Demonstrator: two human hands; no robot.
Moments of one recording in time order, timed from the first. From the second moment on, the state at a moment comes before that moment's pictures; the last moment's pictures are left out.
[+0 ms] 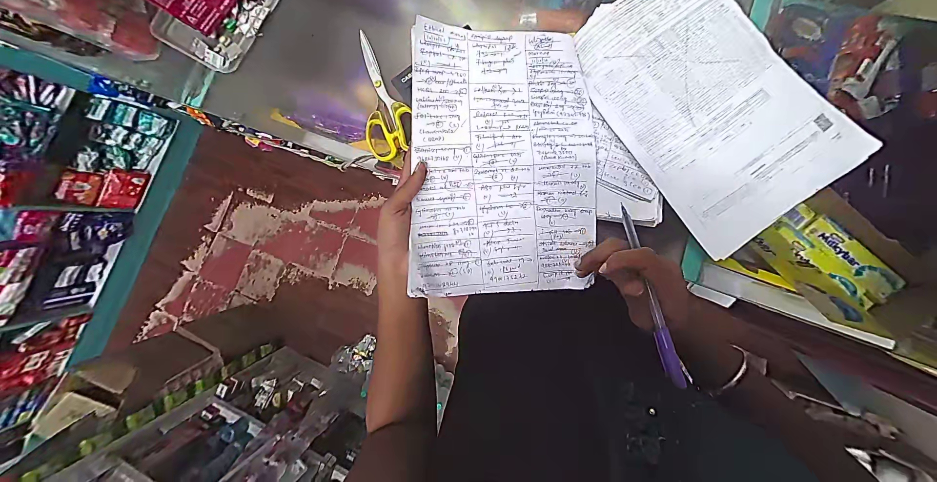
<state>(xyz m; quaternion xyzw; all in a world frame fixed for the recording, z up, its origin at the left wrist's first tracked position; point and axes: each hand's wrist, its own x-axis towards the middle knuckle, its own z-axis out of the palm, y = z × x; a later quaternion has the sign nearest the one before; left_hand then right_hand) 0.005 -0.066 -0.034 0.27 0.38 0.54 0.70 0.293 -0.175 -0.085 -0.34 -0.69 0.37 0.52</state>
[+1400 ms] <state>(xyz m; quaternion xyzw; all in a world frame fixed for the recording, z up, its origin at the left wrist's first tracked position) 0.002 -0.062 -0.037 0.27 0.33 0.55 0.72 0.313 -0.183 -0.062 -0.49 -0.66 0.19 0.53</state>
